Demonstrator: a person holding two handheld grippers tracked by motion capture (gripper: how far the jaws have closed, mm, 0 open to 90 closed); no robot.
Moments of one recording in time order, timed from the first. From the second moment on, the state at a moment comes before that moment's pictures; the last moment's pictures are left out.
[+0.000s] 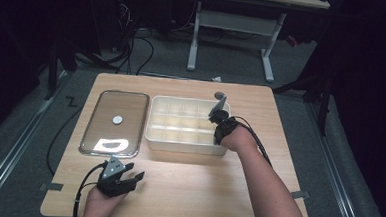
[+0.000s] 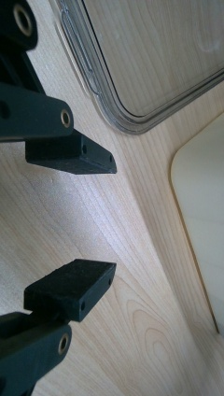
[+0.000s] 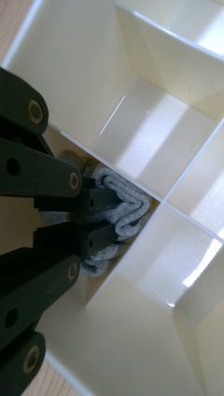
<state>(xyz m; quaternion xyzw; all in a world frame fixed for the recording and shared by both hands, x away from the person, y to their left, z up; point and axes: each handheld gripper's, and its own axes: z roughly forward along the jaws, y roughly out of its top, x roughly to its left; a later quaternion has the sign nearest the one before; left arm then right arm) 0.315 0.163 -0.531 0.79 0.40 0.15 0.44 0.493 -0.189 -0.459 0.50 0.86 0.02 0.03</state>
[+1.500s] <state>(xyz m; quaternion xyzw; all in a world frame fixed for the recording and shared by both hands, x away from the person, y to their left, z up) 0.317 0.165 -0.528 0.79 0.40 0.14 0.45 0.438 -0.224 -0.408 0.51 0.84 0.15 0.08</state>
